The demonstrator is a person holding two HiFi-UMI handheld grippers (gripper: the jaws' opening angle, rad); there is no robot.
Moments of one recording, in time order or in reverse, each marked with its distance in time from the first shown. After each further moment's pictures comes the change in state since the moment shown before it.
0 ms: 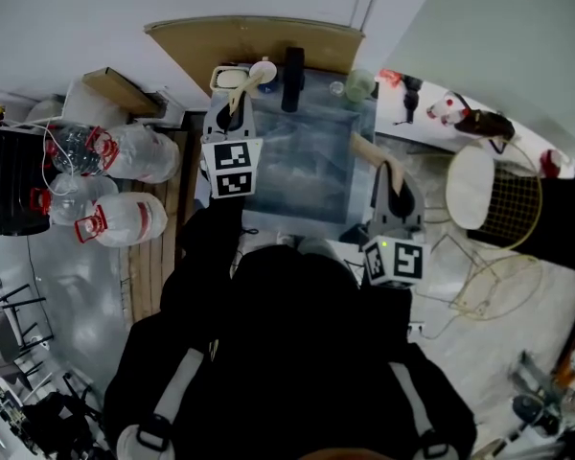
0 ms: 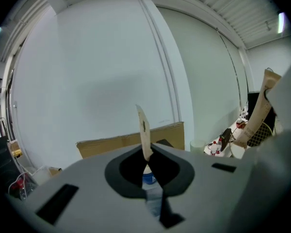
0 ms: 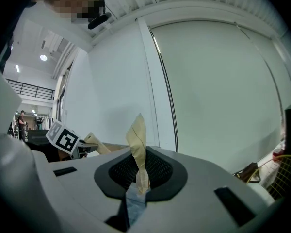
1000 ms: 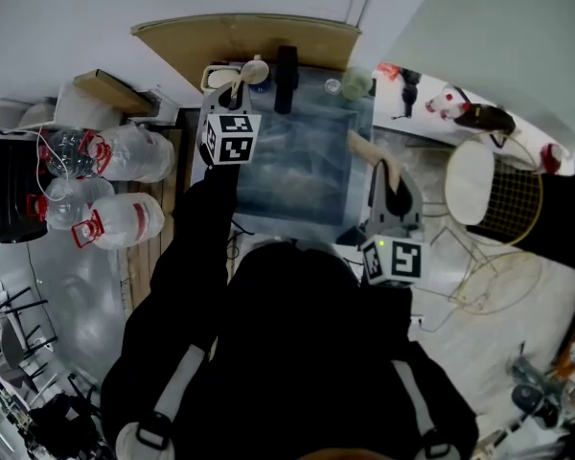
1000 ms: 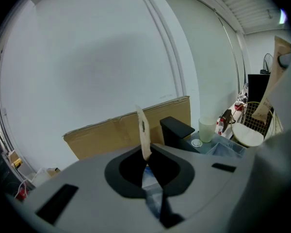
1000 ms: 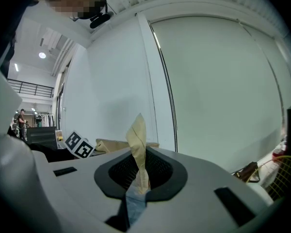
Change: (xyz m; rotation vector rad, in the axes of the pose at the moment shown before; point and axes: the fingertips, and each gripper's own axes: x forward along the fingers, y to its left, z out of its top) left arm 0.091 0.005 -0.059 0.066 0.178 -0.042; right arm 0.022 -0.007 -0.009 -0.006 0.041 0.002
